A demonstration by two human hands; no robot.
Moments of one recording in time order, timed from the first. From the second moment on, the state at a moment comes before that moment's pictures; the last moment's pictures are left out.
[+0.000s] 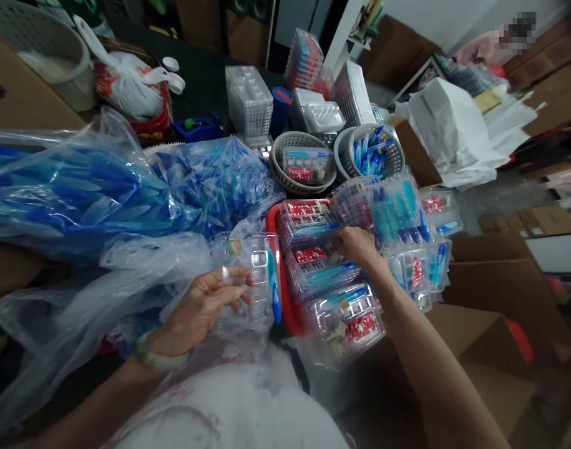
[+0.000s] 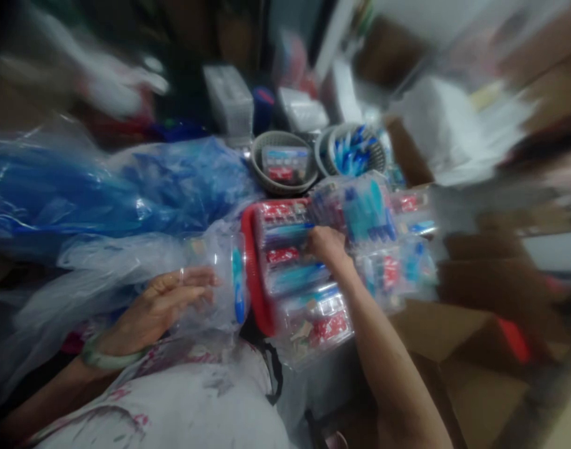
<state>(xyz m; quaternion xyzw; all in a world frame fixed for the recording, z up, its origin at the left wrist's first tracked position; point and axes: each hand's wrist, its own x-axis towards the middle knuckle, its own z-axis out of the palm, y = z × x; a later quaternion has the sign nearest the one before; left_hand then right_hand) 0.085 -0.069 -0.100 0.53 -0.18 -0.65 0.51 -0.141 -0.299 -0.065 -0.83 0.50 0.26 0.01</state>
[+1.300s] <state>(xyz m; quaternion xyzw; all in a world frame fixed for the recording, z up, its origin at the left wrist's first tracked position) 0.097 -0.095 -0.113 0.57 -0.12 -0.64 0.50 -0.163 -0.278 -0.059 -0.82 0.54 0.19 0.09</state>
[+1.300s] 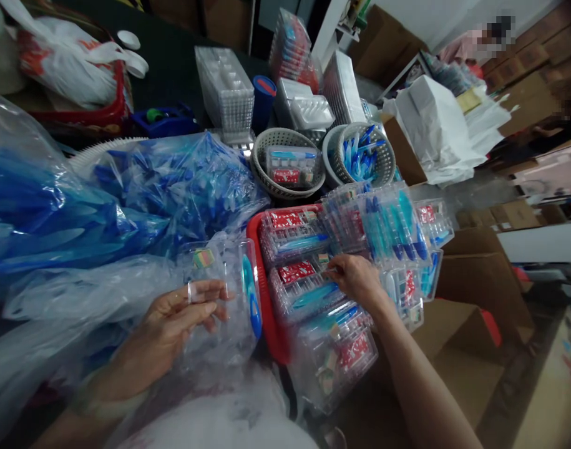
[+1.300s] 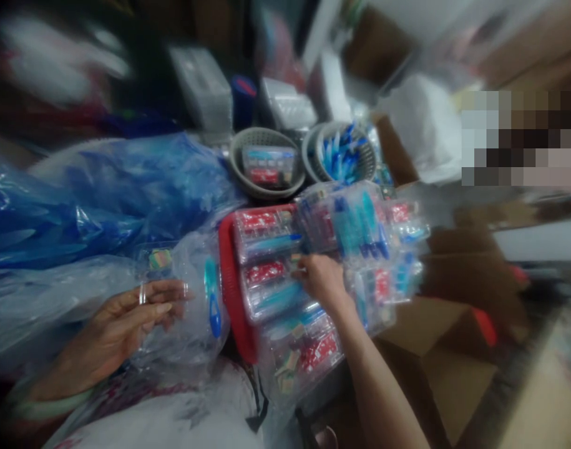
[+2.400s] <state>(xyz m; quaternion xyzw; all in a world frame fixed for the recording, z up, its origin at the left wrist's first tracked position) 0.092 -0.074 -0.080 0.56 -0.23 -0.63 0.48 -0.003 -0.197 -0.049 -0.84 0.41 -0.07 0.35</state>
